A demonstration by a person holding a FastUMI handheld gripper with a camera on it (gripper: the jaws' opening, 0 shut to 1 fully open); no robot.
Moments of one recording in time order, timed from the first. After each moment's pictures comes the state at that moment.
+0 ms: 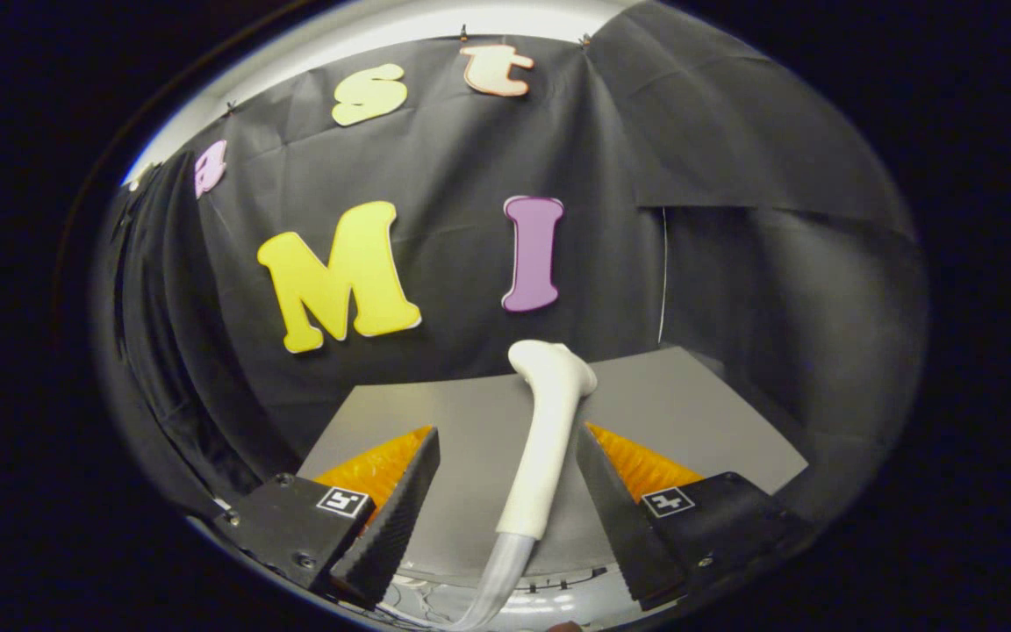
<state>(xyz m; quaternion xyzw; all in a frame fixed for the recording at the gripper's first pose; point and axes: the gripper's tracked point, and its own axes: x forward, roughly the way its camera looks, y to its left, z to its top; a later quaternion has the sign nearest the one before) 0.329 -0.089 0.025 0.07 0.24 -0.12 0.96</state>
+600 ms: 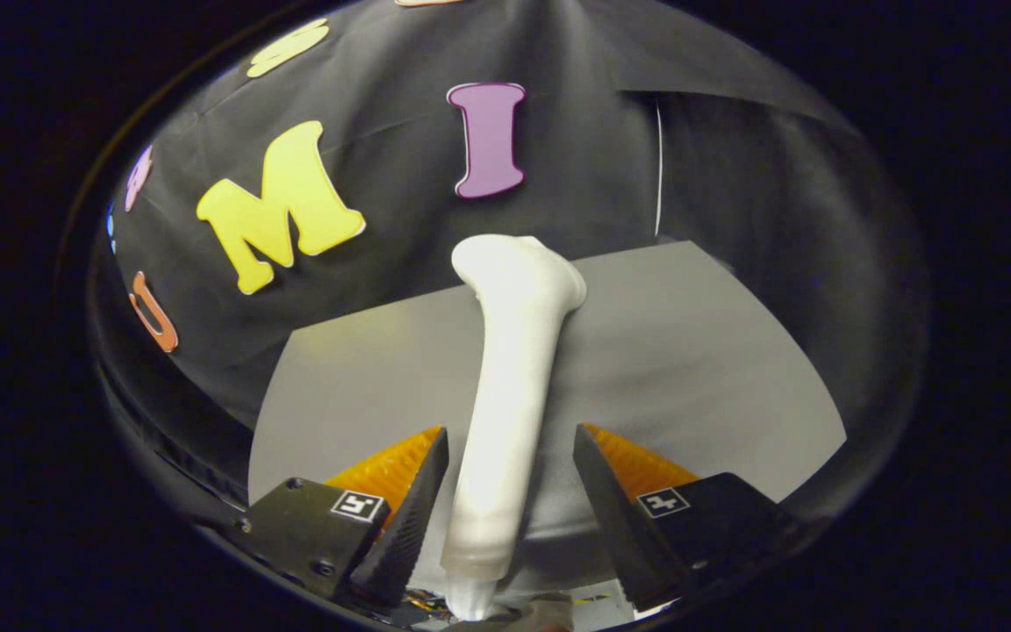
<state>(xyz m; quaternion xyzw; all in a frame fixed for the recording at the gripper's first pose) 0.329 -0.117 -0.050 0.13 0.40 -0.15 0.90</state>
